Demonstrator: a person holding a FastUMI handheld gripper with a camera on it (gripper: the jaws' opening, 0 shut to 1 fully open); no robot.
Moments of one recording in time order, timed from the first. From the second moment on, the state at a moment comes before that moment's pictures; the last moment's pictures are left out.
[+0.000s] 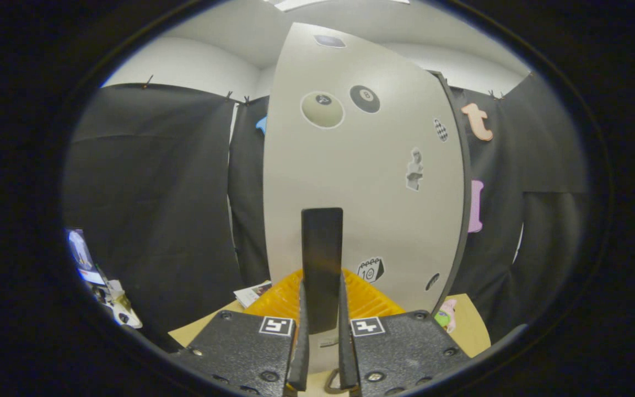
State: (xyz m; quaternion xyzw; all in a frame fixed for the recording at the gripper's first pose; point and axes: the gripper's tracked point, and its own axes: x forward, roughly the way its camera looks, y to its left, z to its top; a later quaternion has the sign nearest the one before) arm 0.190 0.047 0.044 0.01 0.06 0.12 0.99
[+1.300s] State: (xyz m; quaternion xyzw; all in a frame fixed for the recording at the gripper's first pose) arm 0.149 -0.067 0.049 0.09 0.02 -0.05 0.99
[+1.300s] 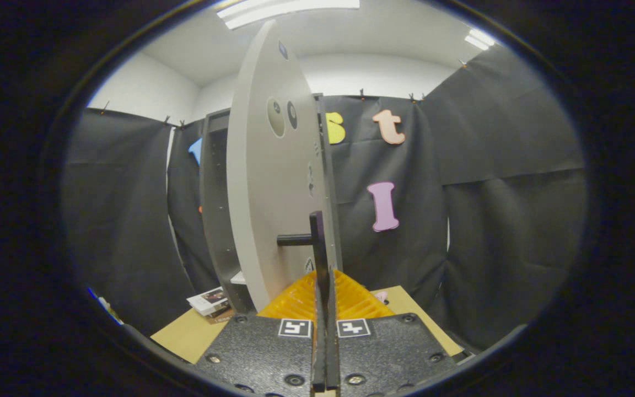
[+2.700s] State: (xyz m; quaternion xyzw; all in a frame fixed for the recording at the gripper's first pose) arm 0.074 -0.045 0.038 0.06 -0.06 -0.08 0.99
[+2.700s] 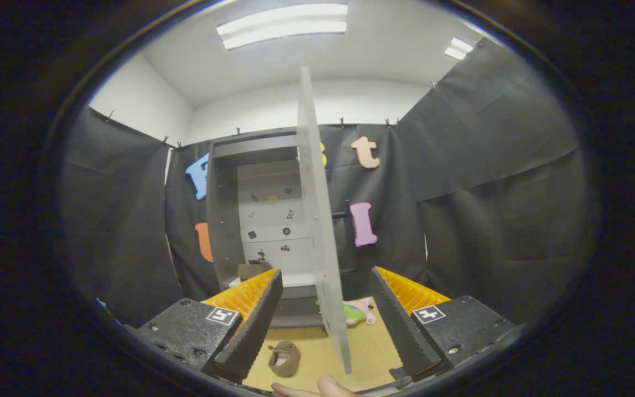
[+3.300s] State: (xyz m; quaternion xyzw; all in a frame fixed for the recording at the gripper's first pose) arm 0.119 0.060 -0.058 0.05 -0.01 -0.03 1.00
